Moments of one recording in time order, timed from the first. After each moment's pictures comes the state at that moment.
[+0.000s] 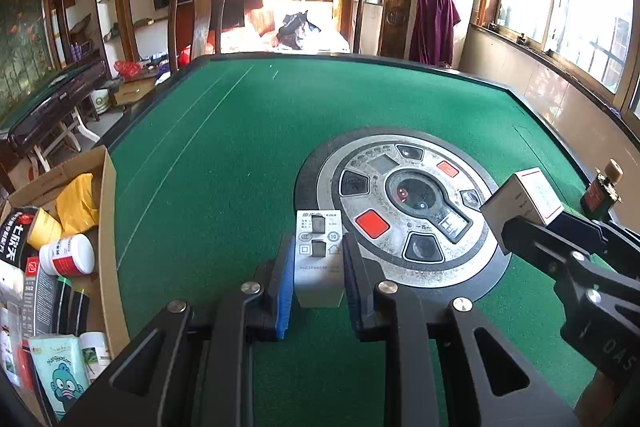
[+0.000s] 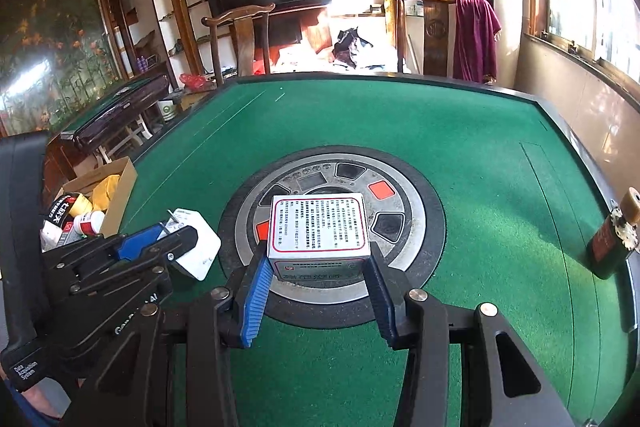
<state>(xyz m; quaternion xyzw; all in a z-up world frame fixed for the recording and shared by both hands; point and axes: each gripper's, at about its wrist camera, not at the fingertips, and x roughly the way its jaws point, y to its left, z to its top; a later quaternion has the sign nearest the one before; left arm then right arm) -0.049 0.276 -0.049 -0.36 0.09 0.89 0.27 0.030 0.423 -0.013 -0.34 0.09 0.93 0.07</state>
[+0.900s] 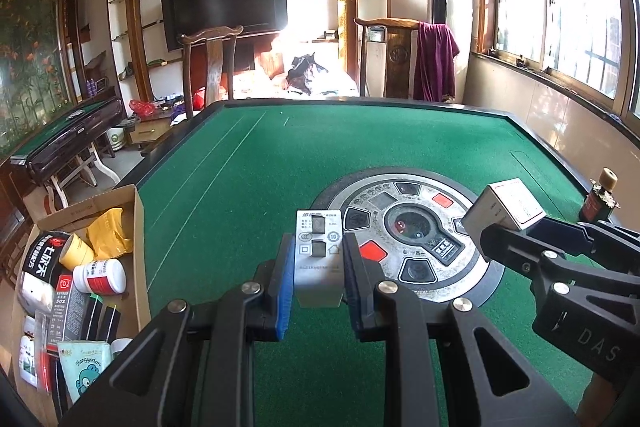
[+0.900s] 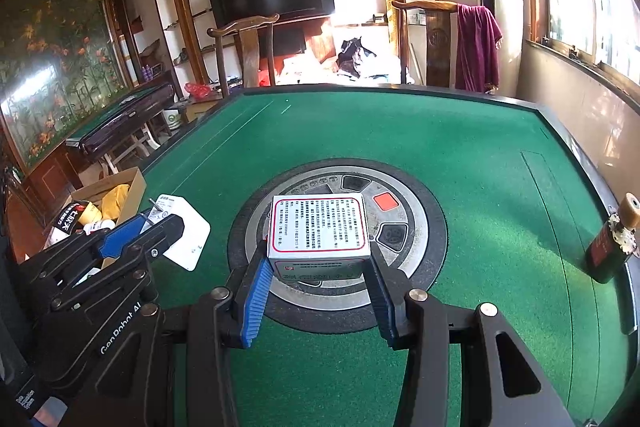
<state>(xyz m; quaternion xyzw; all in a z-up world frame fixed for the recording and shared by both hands) -0.017 0.269 -0.022 -0.28 0.09 0.92 0.25 0.037 0.414 -0.002 -0.32 0.09 0.94 0.06</state>
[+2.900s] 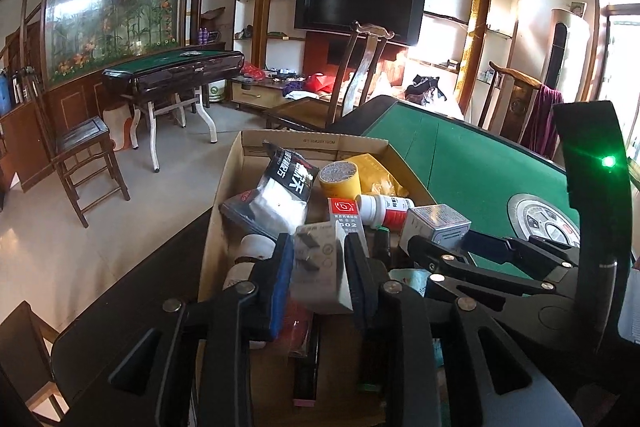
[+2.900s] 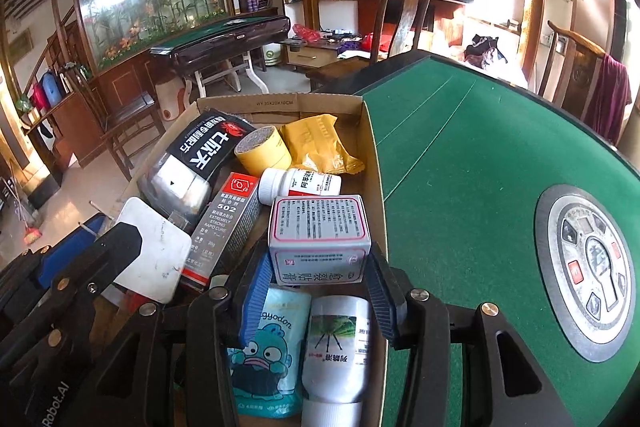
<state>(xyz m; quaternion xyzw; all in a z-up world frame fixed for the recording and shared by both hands) -0.028 0.012 -0.030 -0.30 -0.03 0.95 0.09 -0.051 0.153 -0.046 -0.37 -0.02 0.92 -0.11</state>
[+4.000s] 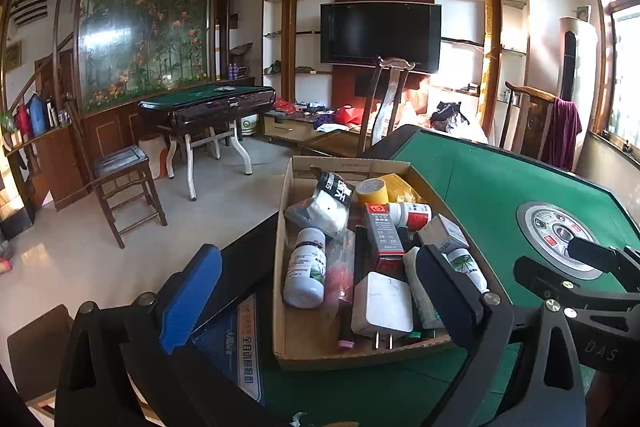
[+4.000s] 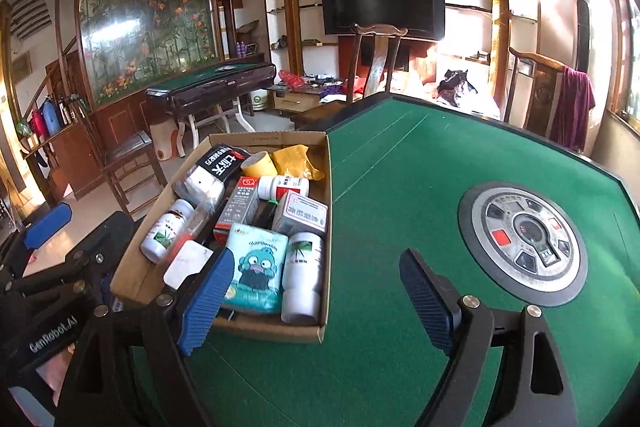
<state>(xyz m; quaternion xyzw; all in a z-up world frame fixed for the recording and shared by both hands) 0.045 -0.016 -0.008 -0.24 -0.01 0.97 0.02 0.059 0.188 -0.011 -0.30 -0.01 0.95 -0.07</state>
